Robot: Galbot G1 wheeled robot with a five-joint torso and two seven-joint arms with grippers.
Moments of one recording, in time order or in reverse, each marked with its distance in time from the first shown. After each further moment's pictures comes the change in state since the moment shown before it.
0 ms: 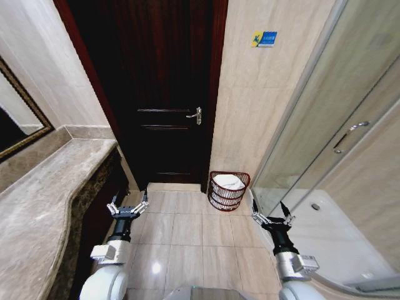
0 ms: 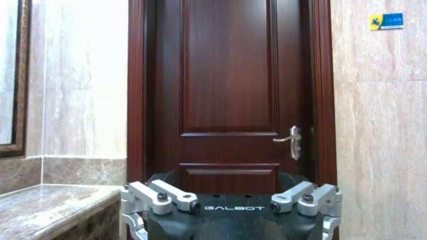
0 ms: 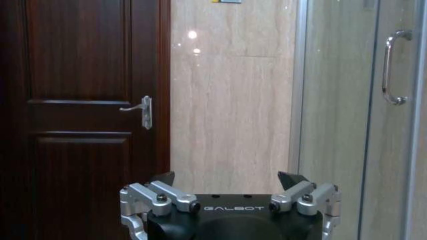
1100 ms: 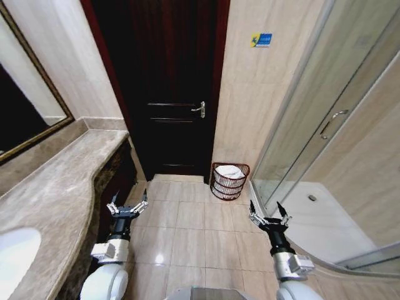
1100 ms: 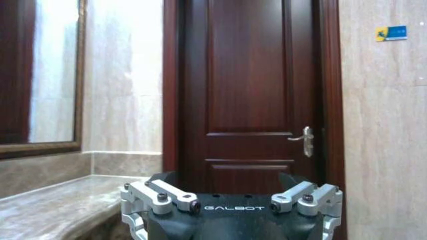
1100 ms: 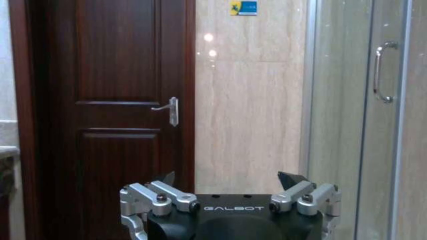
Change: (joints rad) left arm -0.013 -0.001 -0.006 0.017 -0.003 -0.010 -0.010; right arm -0.004 -0.007 -0.017 -0.008 0.000 0.016 0.004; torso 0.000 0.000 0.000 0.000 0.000
